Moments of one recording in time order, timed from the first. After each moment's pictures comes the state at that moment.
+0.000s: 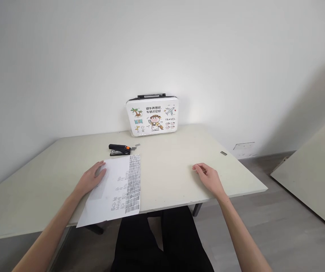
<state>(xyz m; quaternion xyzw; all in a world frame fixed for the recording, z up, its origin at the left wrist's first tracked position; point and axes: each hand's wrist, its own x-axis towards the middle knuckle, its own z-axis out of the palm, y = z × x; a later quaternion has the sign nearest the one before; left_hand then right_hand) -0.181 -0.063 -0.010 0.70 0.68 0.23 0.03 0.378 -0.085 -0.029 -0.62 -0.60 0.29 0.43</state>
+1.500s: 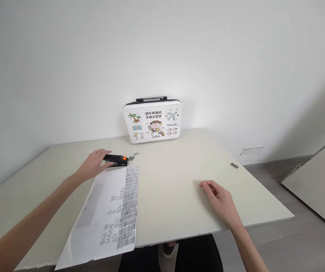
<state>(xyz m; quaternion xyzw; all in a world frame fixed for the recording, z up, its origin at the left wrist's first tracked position) -0.154 0.041 0.067 0.79 0.60 0.15 -0.04 0.374 -0.083 -0.033 -0.65 -0.57 0.29 0.41</state>
